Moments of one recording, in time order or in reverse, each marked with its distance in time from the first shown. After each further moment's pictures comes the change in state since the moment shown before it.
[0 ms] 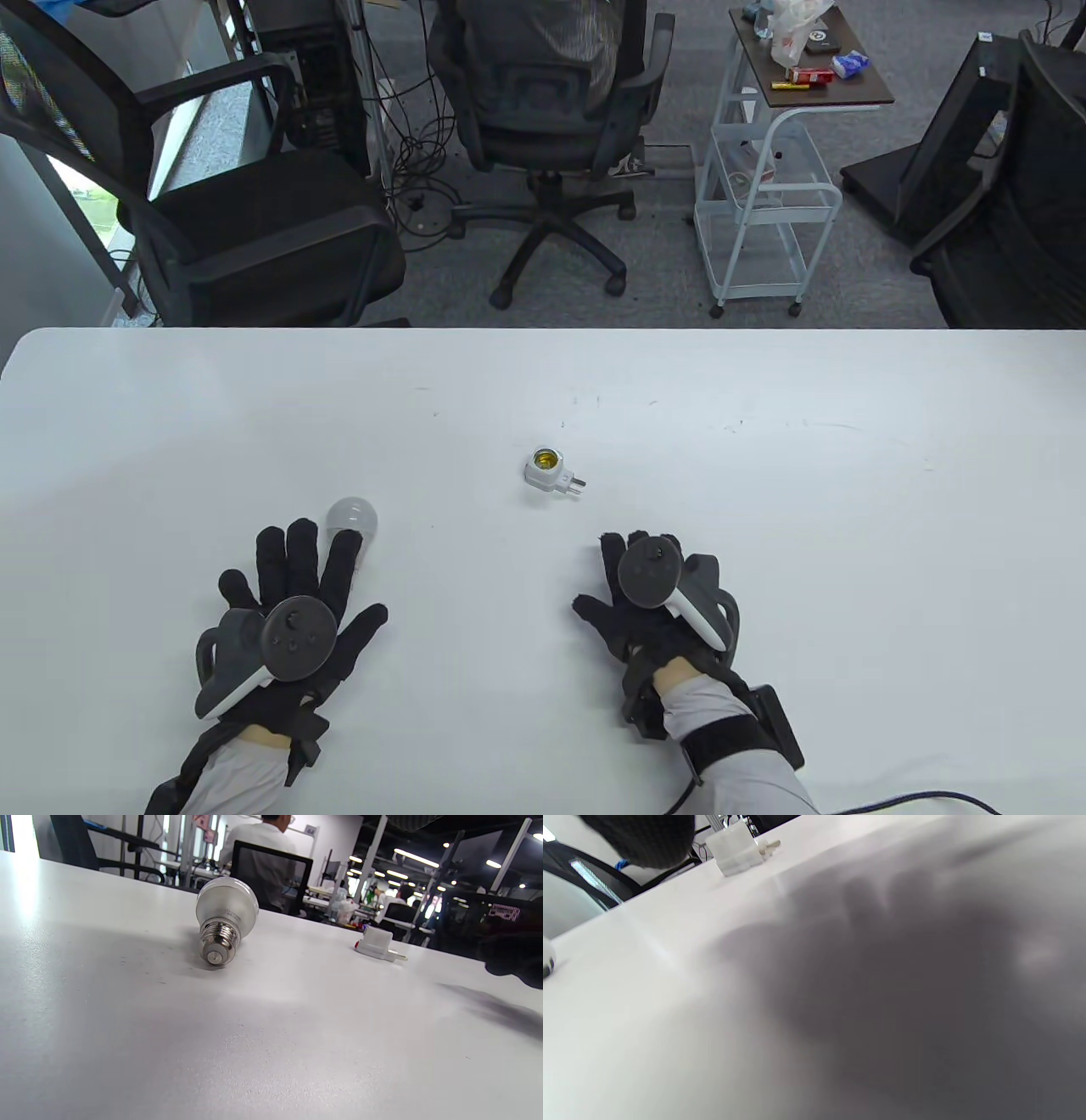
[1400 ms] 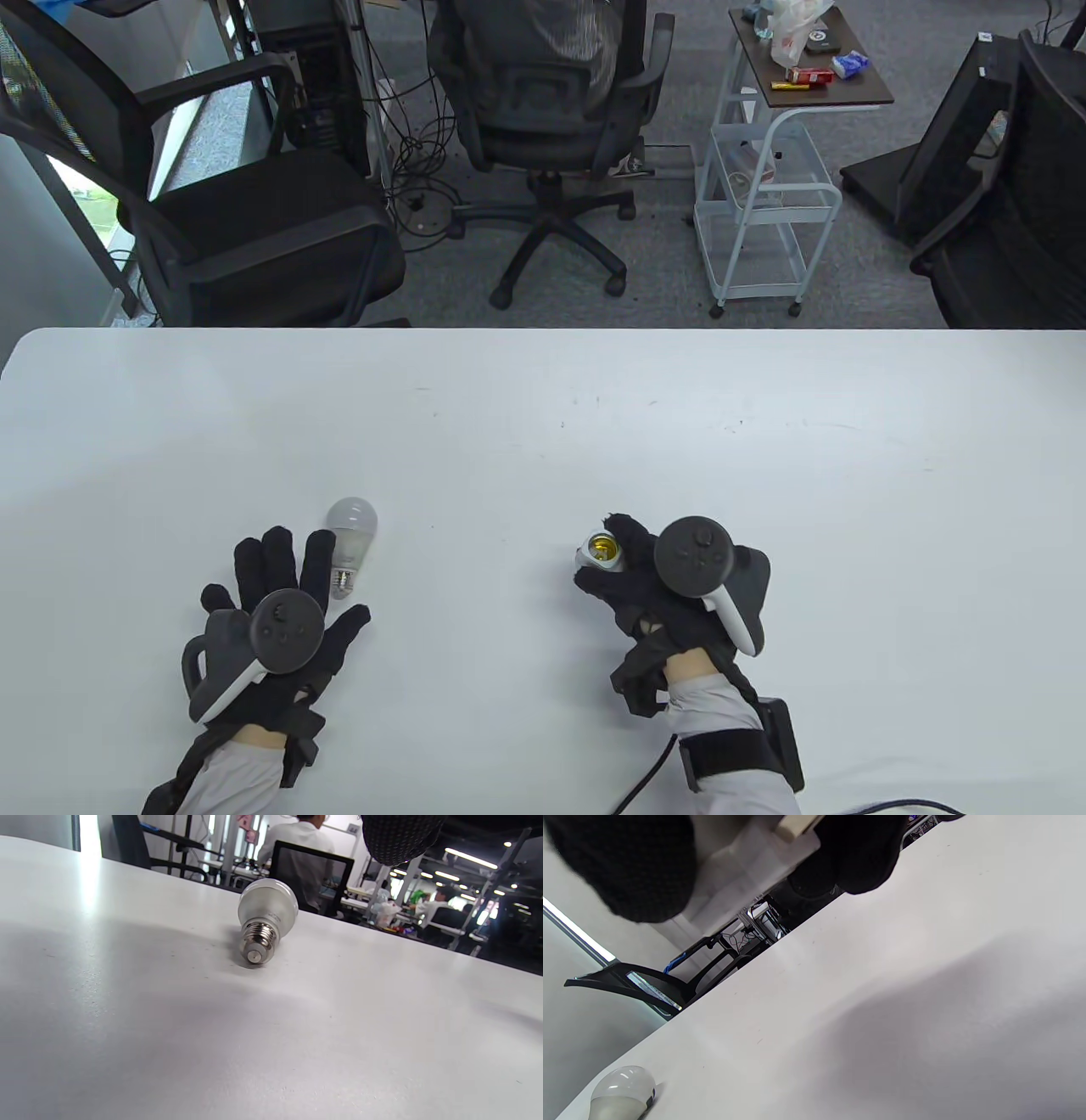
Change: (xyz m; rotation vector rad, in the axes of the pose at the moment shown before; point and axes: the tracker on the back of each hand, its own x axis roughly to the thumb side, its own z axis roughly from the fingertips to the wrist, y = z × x) left_hand -0.013 0.002 0.004 -0.003 0.164 0.031; right_hand 0.003 -0.051 0.058 -0.248 -0.060 -0.226
